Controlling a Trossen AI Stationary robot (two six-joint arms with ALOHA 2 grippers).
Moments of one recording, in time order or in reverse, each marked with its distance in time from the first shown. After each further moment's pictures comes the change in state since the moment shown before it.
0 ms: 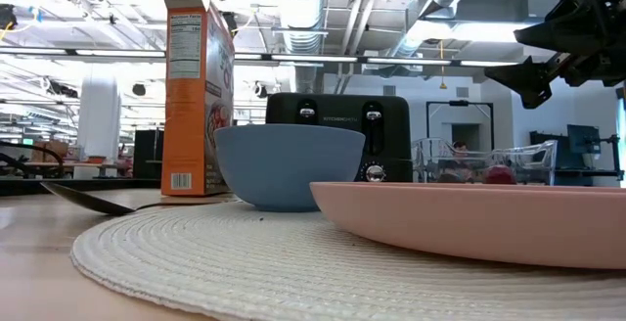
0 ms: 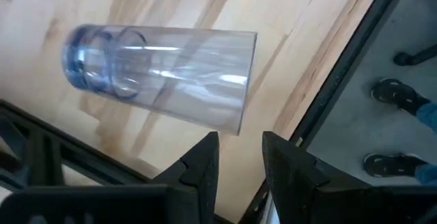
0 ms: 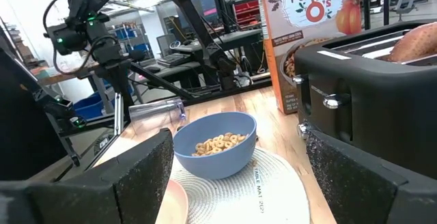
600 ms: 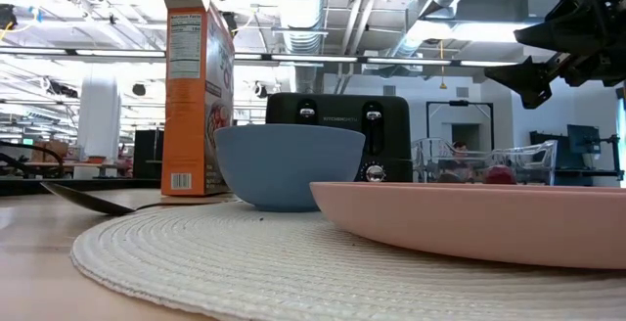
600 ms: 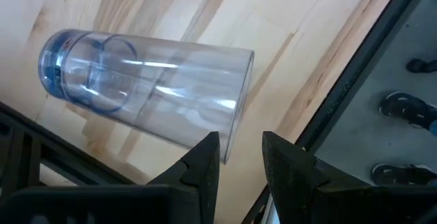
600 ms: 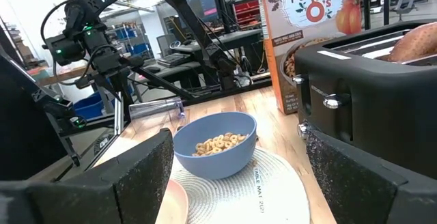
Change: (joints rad) left arm 0.001 0.068 0.005 0.022 0.000 -0.029; right arm 0.000 0.000 0.000 0.000 0.000 0.000
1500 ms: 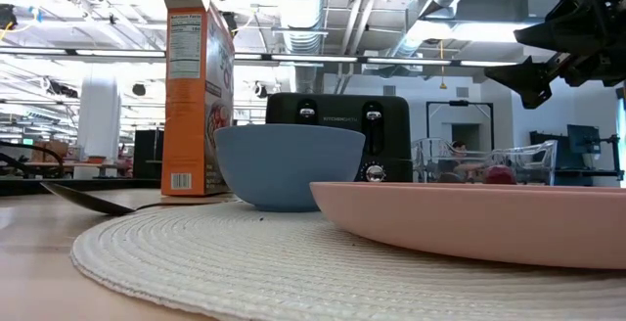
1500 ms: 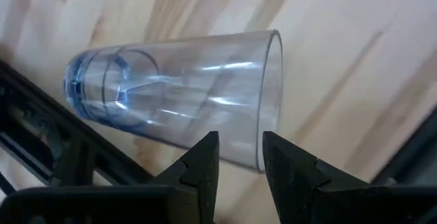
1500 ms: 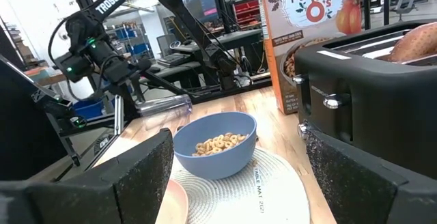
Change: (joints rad) left arm 0.019 0.064 -0.052 -0.084 0.022 0.027; right arm 0.000 0.000 0.000 0.000 0.000 0.000
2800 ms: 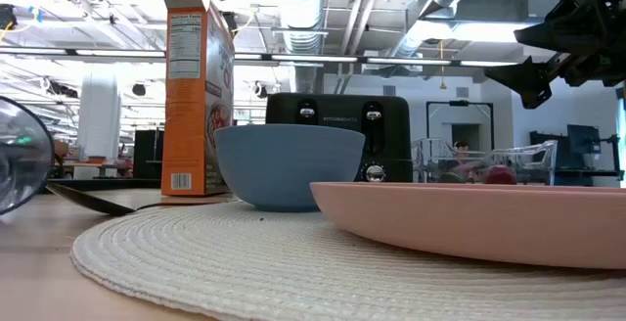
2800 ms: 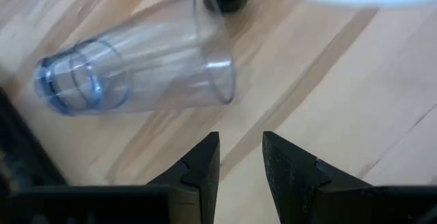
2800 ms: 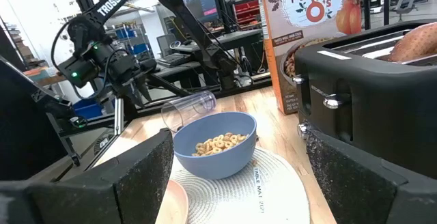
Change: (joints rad) left arm 0.062 0.000 -0.044 -0.012 -0.247 -0.195; right arm 0.000 0.000 0.000 0.000 0.000 0.000
